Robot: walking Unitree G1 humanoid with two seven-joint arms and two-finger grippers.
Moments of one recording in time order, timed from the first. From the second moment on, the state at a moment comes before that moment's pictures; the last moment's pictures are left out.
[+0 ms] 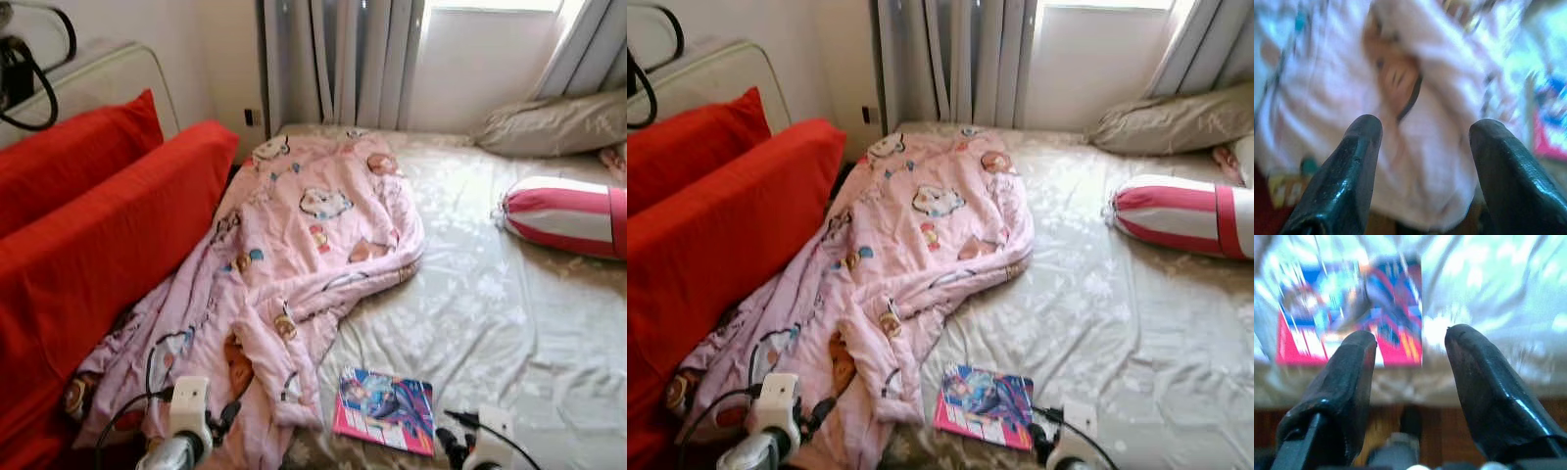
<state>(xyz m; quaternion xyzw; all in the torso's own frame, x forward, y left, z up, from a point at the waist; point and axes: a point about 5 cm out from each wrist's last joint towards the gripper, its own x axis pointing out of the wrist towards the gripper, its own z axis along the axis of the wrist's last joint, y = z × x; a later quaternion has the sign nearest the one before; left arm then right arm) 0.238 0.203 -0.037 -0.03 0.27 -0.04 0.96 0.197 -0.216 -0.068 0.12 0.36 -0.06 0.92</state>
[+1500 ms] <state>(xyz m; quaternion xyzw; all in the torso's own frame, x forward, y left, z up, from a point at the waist) 0.255 0.204 0.008 -0.02 0.11 -0.09 0.99 0.243 -0.209 -0.011 0.07 0.15 -0.05 0.98</state>
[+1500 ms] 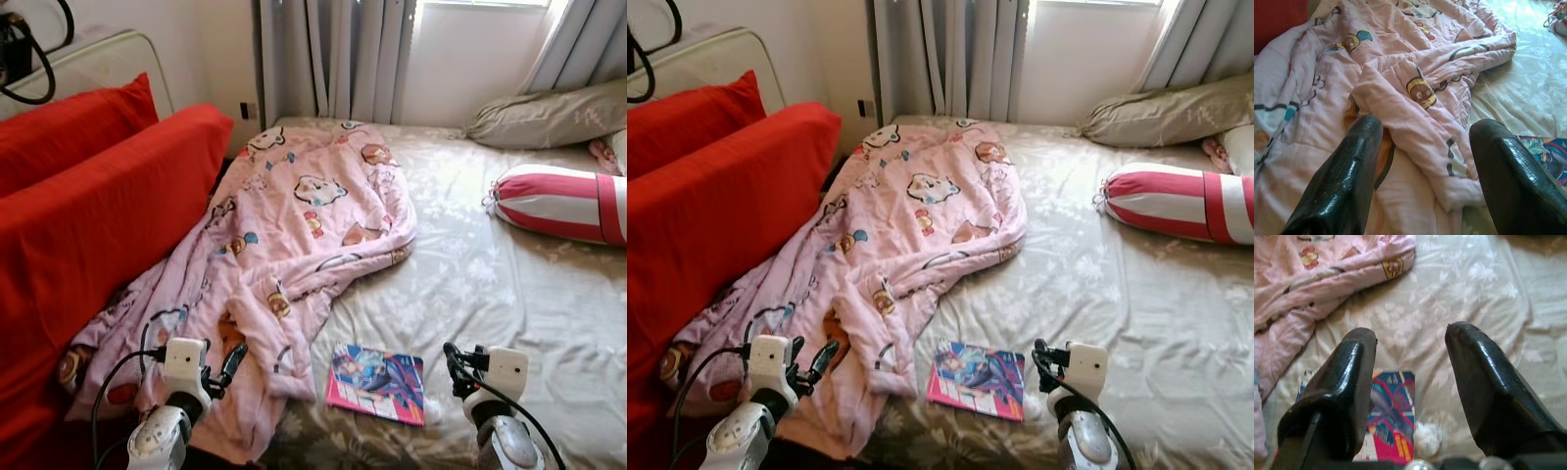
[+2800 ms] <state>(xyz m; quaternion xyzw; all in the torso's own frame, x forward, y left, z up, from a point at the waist) 0.258 0.195 0.005 -0.02 0.13 -0.11 0.99 0.243 -0.202 -0.028 0.09 0.22 -0.04 0.97</state>
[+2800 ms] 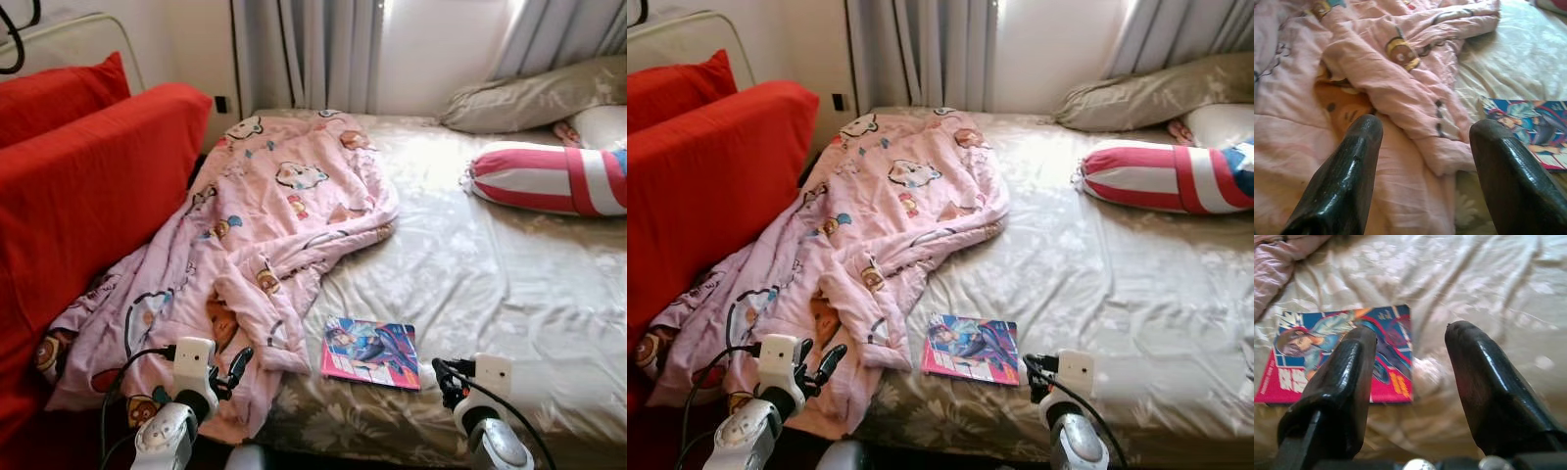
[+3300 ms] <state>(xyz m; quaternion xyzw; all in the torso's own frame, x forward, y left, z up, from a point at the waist) 0.265 0.176 0.009 -0.03 0.12 -0.13 0.98 0.244 -0.209 -0.029 0.08 0.23 -0.04 0.97</state>
